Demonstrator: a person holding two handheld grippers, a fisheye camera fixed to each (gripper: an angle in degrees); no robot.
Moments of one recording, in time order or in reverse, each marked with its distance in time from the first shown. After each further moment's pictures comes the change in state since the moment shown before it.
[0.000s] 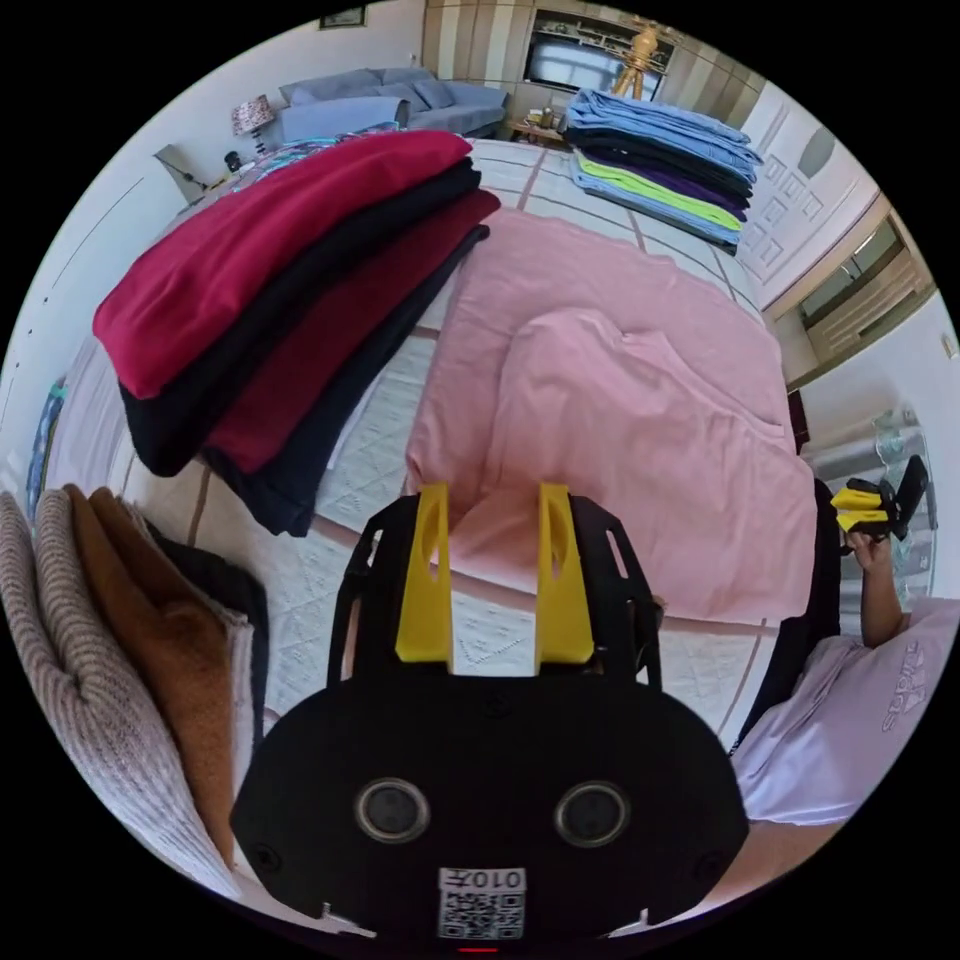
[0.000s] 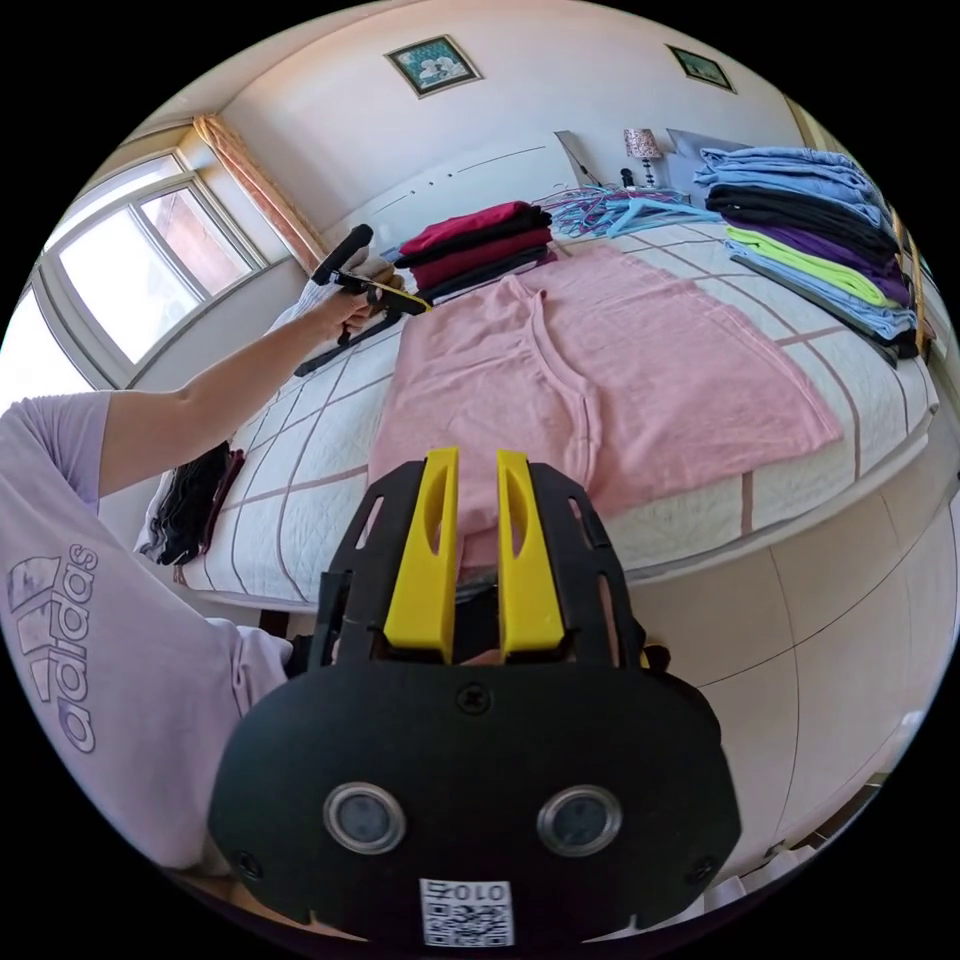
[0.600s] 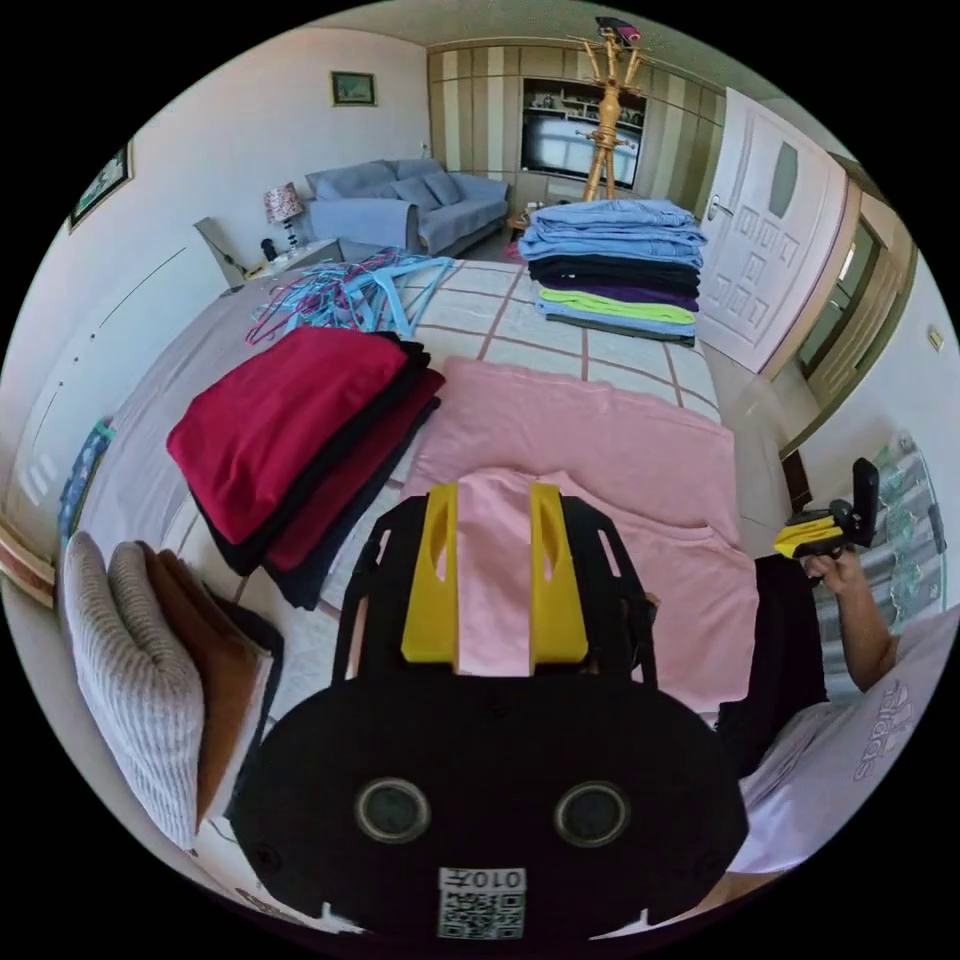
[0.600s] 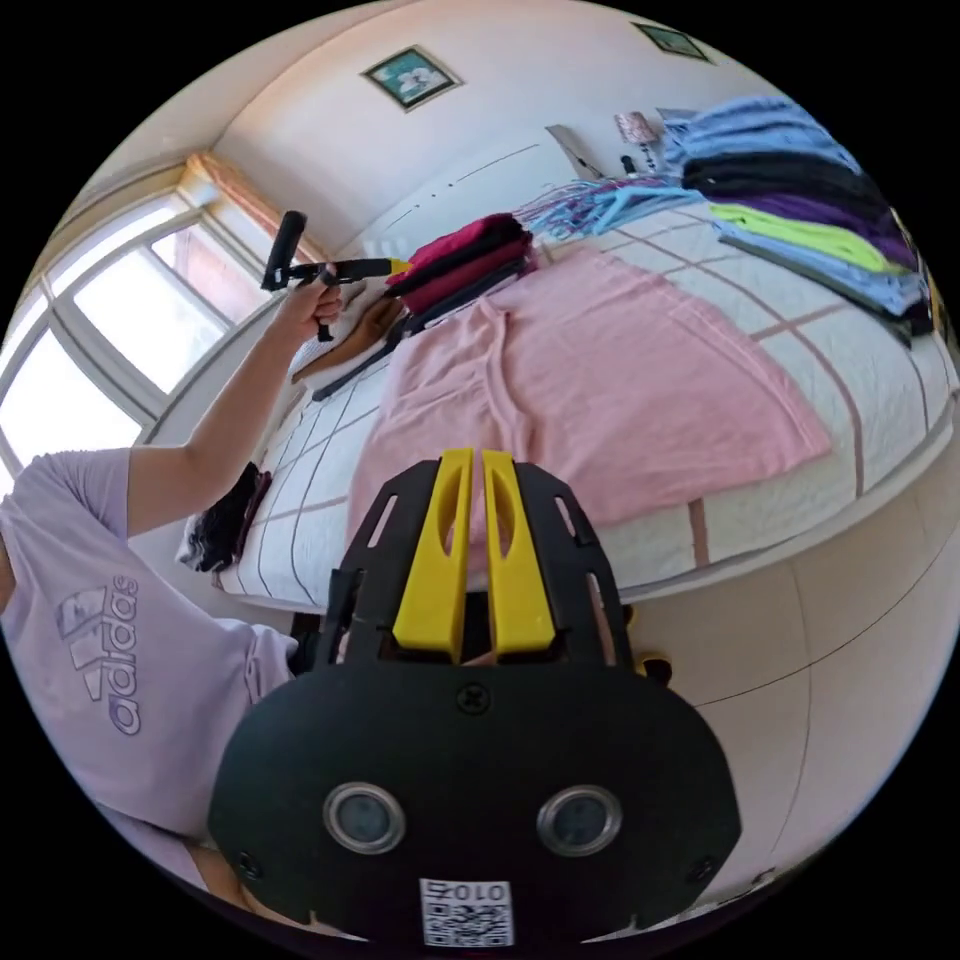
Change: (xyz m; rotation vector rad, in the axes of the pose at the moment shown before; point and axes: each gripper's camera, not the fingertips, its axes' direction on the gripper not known) left arm 0.106 -0.051 -0.120 0.277 -0.126 -0.054; right arm 0.072 -0.020 -0.033 0.024 -0.124 -0.039
